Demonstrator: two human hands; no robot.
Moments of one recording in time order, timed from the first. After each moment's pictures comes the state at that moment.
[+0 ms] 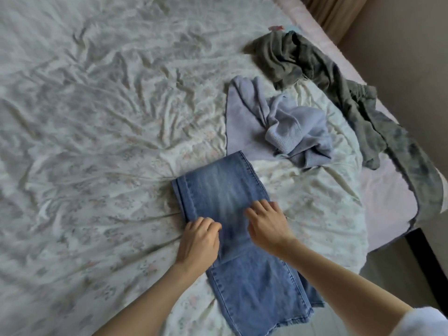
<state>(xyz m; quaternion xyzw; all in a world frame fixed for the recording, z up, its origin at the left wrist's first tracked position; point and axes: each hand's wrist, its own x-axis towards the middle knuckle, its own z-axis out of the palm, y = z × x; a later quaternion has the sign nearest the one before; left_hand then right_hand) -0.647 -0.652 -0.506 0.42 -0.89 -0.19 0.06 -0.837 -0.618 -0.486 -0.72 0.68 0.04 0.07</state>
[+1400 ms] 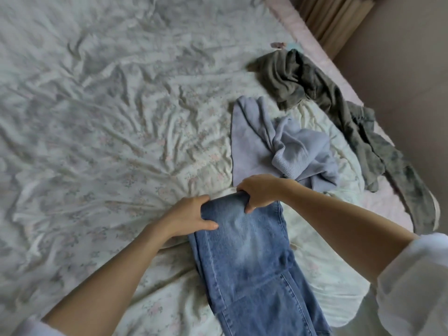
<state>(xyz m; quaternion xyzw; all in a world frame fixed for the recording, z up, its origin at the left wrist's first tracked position) -0.637 -0.812 -0.481 0.40 -0.78 -0.48 -0.07 -0.855 -0.798 -0.430 -0.69 0.59 0.26 0.34</state>
